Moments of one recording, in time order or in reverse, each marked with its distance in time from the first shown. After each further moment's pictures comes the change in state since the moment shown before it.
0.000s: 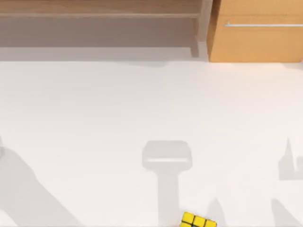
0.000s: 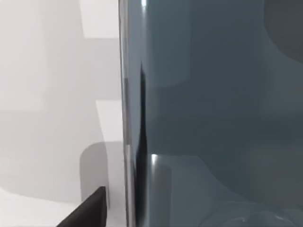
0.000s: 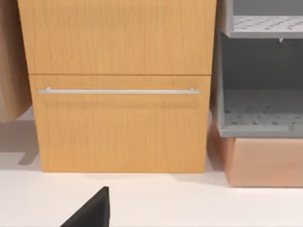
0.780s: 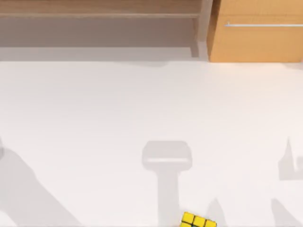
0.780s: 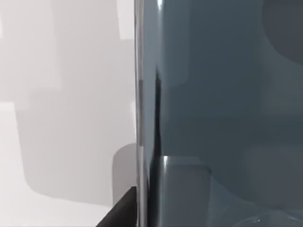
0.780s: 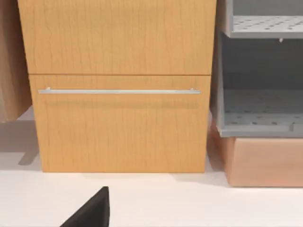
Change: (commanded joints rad) left arm 0.000 0.000 0.000 0.000 0.000 0.000; right arm 0.000 0.000 0.000 0.000 0.000 0.000
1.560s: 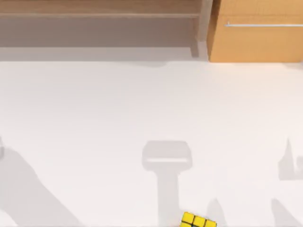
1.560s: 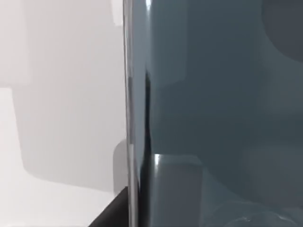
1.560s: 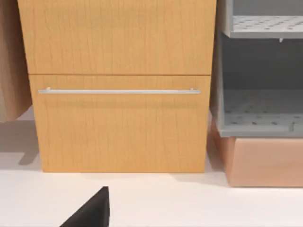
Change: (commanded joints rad) left arm -0.004 -0.029 0.017 -0.038 0.012 -0.003; right arm 0.000 0.000 0.000 0.000 0.000 0.000
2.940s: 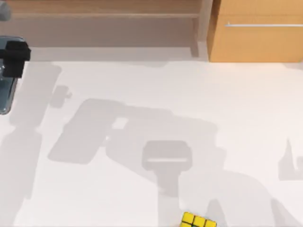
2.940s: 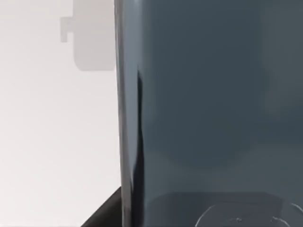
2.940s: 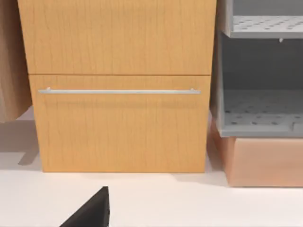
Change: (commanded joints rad) left arm -0.528 -0.420 0.014 -0.112 0.039 -0.316; right arm 0.000 0.000 0.000 0.000 0.000 0.000
